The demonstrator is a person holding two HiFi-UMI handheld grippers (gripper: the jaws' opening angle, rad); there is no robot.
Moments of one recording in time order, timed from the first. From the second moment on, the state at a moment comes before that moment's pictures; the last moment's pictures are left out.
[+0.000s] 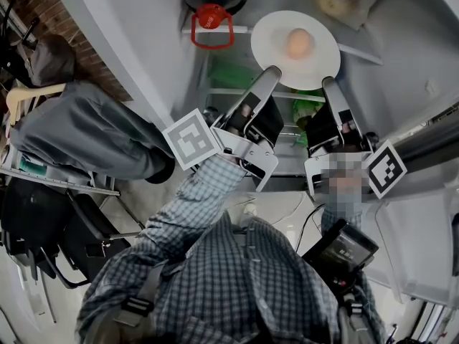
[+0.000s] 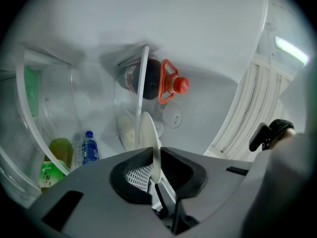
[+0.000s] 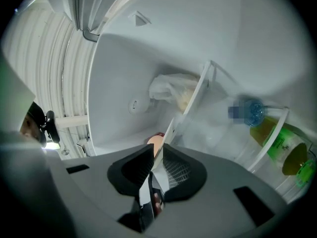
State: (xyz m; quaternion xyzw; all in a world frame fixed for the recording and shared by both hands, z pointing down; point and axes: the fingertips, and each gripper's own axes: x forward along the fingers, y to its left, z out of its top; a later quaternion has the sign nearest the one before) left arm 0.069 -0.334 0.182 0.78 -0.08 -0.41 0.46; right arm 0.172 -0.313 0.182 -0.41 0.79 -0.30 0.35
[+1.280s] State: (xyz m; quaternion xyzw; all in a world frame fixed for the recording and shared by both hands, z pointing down) left arm 0.006 -0.240 0.238 0.79 -0.11 -0.38 0.47; right arm 0.109 -0.219 0.236 -0.41 0.79 -0.32 0.33
